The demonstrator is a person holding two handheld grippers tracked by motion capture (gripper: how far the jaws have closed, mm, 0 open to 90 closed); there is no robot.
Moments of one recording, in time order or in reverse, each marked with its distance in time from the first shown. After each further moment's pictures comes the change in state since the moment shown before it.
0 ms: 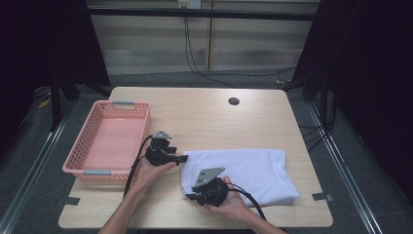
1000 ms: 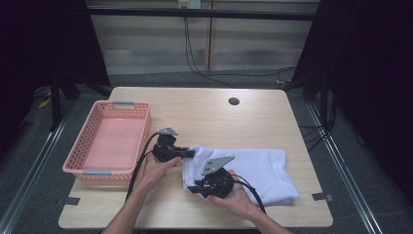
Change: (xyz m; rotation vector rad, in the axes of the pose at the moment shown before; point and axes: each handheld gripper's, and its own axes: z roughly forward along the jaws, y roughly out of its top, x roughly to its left) left arm -0.013 0.024 0.003 -0.073 -0.178 -0.031; right arm -0.013 0.018 -0.030 -0.079 0.058 0.094
